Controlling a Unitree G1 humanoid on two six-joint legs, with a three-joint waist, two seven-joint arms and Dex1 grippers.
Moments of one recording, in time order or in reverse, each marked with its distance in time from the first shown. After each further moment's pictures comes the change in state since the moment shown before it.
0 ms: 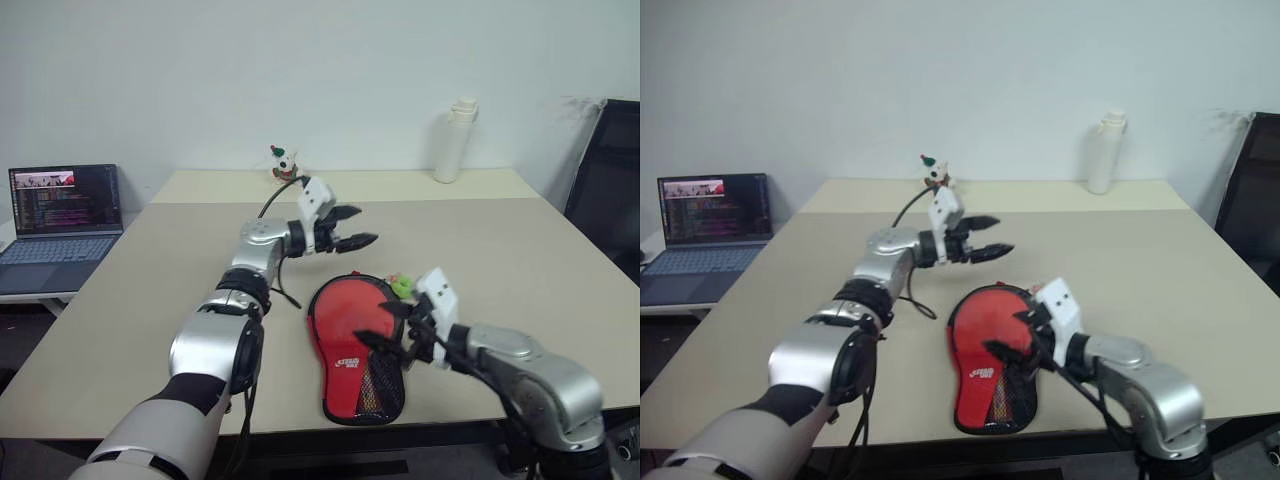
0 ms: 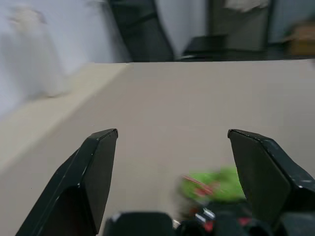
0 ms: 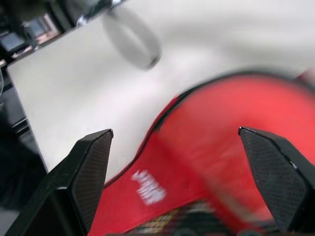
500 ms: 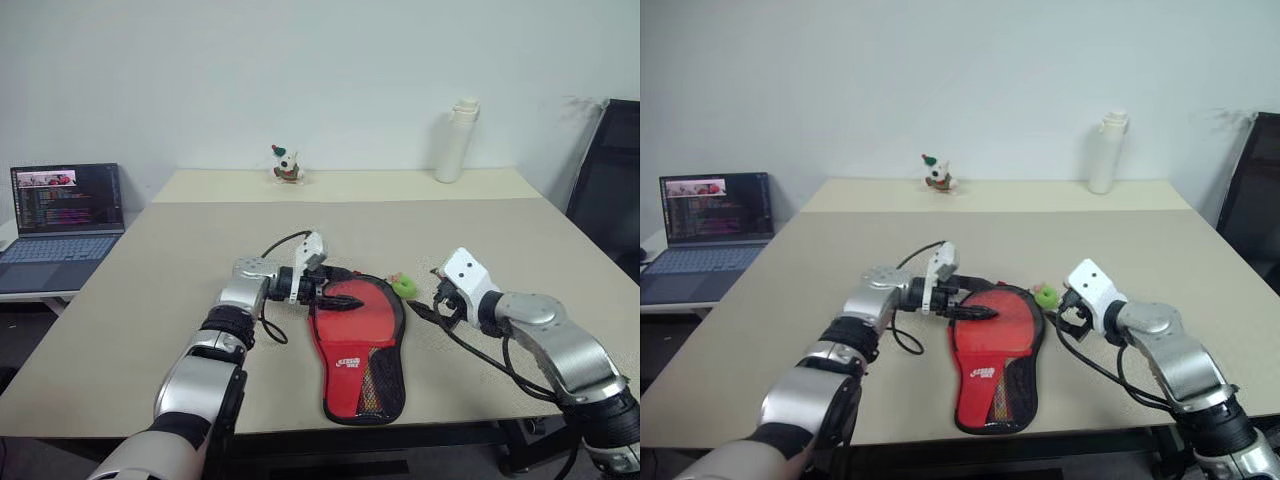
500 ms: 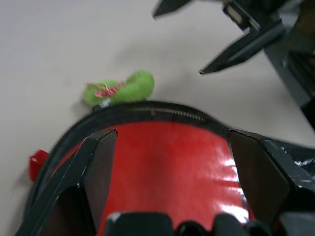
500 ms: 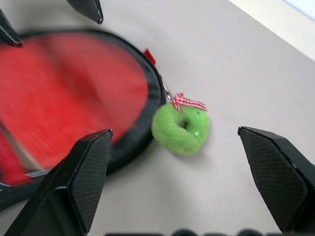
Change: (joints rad) left arm 0.184 0.004 -0.184 -0.159 0.043 0.131 -0.109; right arm -0.103 -0.276 0.226 0.412 -0.343 -0.538 0.033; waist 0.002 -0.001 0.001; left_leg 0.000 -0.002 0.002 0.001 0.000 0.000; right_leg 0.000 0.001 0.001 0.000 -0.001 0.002
